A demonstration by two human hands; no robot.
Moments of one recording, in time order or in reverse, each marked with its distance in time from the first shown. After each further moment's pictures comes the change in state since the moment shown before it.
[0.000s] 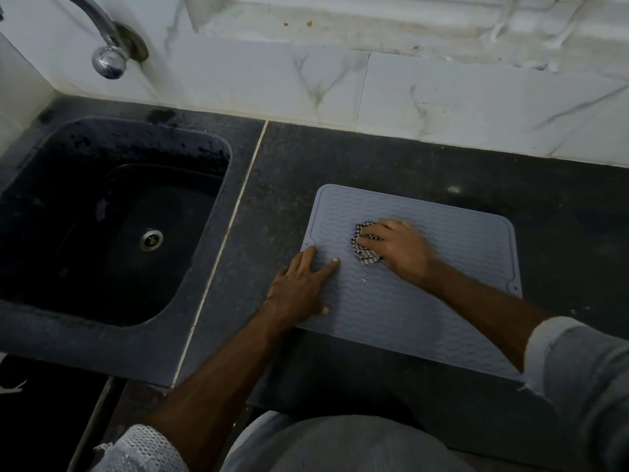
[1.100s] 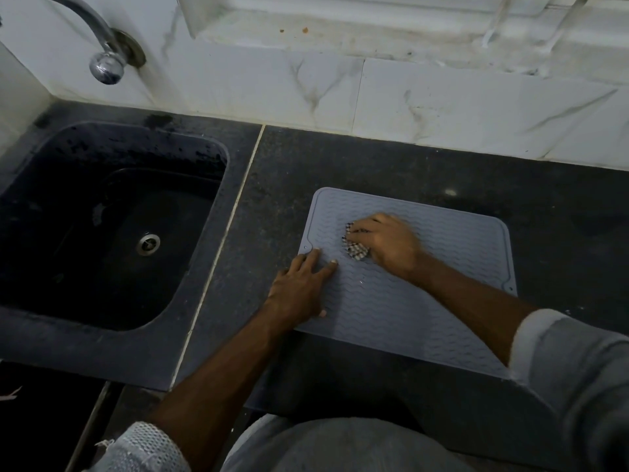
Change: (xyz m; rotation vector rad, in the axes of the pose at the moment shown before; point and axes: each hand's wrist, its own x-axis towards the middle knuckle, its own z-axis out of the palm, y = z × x) left_hand 0.000 0.009 -0.009 0.076 0.012 0.000; right_hand 0.017 -0.006 -0.011 0.058 -0.012 0.068
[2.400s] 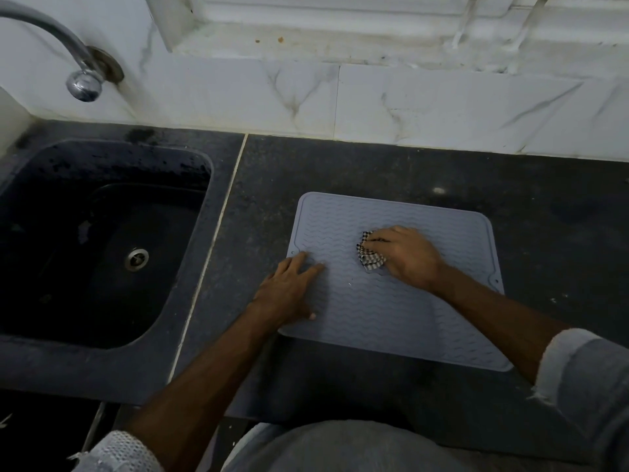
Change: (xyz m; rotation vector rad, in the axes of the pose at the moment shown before) left_hand 0.004 -0.007 -0.002 -0.041 0.030 0.033; right_hand -0.049 0.030 0.008 0.103 0.030 0.064
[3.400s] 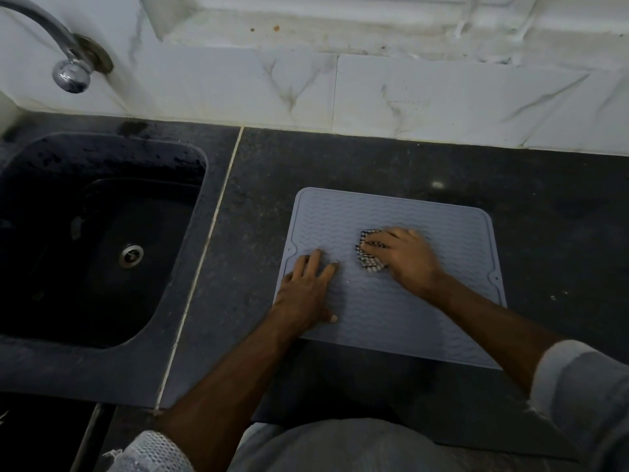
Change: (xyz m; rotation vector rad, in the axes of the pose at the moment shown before) left_hand 0.014 0.031 0.015 0.018 0.024 0.024; right_hand -0.009 -0.008 0.007 -0.107 0.125 -0.039
